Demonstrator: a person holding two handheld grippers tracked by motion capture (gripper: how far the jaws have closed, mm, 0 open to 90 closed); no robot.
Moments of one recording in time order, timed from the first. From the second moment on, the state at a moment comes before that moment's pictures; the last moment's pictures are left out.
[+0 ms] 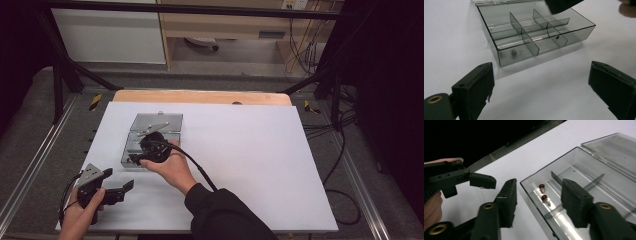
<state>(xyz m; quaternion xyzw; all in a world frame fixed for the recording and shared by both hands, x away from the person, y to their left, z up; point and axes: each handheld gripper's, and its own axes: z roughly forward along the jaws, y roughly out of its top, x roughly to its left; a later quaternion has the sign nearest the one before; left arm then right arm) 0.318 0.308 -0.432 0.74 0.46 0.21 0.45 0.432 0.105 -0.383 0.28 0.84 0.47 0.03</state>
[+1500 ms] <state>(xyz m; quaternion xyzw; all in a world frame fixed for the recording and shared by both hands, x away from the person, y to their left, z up) 0.310 0.305 -0.429 0.73 0.46 0.21 0.46 0.361 -0.200 -0.395 0.39 0.73 0.51 0.21</state>
